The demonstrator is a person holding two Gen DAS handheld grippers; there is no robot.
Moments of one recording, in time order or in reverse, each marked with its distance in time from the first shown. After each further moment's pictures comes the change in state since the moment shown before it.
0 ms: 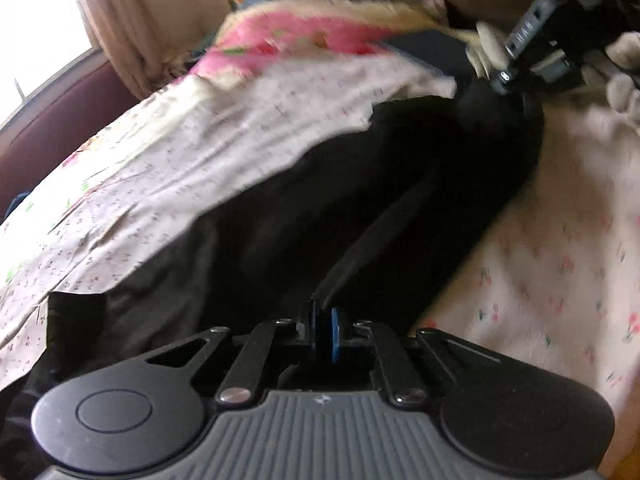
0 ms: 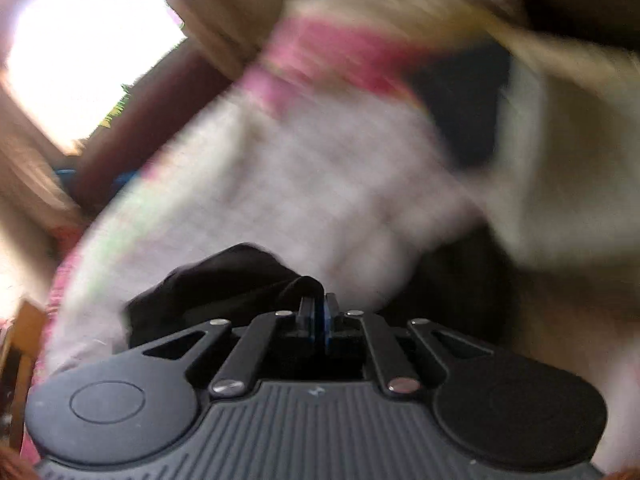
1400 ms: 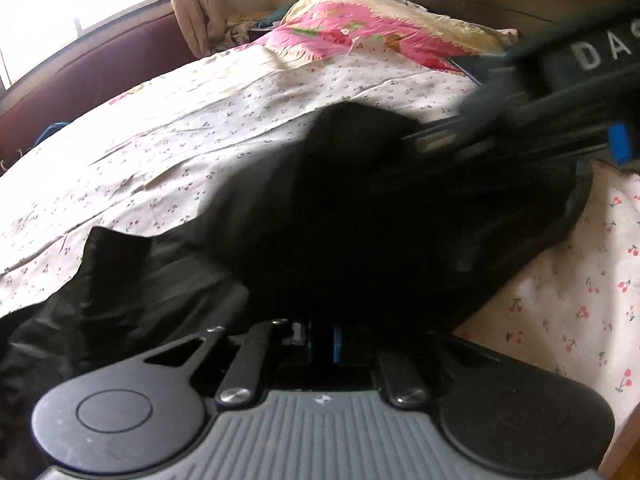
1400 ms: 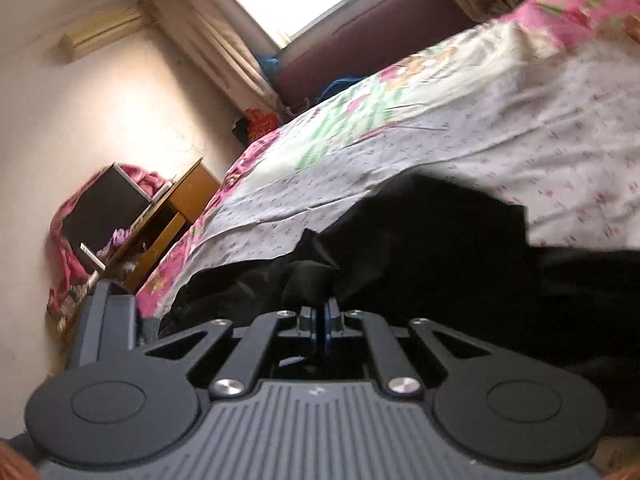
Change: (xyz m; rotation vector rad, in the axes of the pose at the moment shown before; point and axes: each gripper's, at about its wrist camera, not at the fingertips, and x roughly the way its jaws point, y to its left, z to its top) left arm -0.017 0.035 -0.006 -0.258 0.012 0.037; right arm 0.014 0.161 -0.105 -0.410 0.164 0.545
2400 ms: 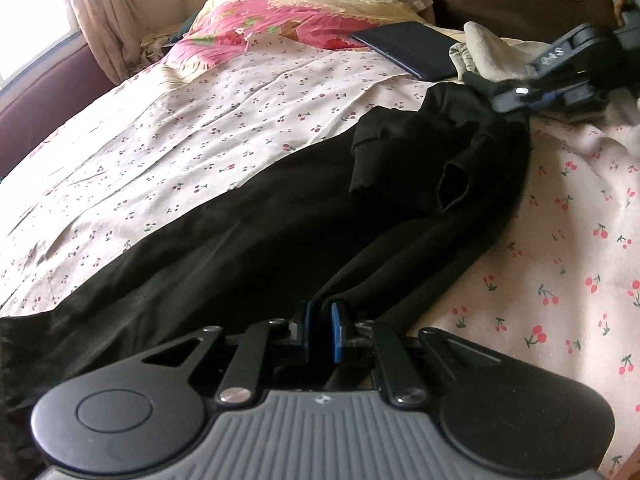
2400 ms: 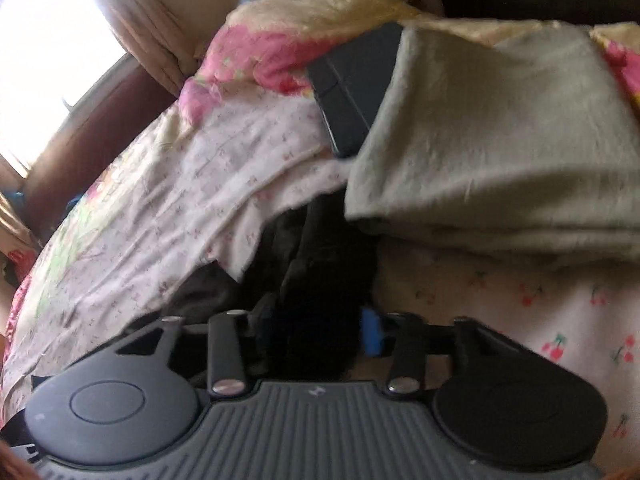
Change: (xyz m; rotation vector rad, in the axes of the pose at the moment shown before) left arm 0.047 -0.077 0.034 0.204 0.020 -0.125; right arm -0.146 -0.177 0.011 0.330 -0.252 -0.665
